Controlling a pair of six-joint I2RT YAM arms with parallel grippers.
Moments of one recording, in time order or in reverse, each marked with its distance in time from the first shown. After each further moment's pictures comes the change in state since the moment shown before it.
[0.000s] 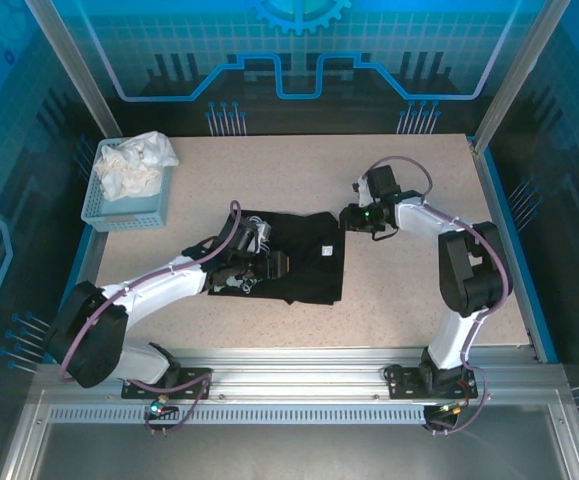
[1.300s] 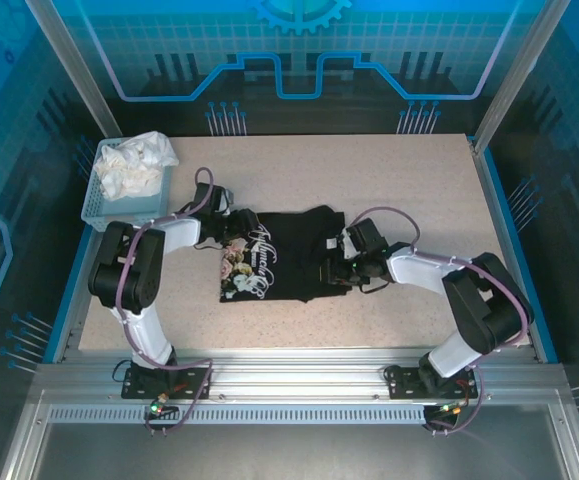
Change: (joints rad) left arm 0.410 0.444 0.219 0.168 0.124 -0.009; right arm 0.220 -0.224 -0.447 0.208 -0.065 0.269
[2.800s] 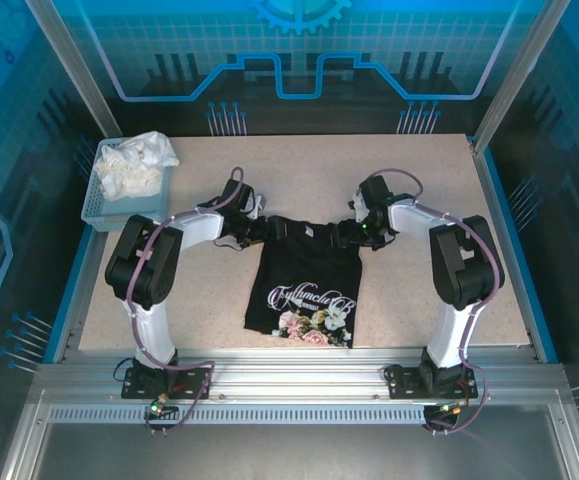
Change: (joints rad) left arm -0.153 0.088 0.161 -0.192 0.086 0.116; right arm -0.194 0.293 0.442 -0.340 0.054 -0.312
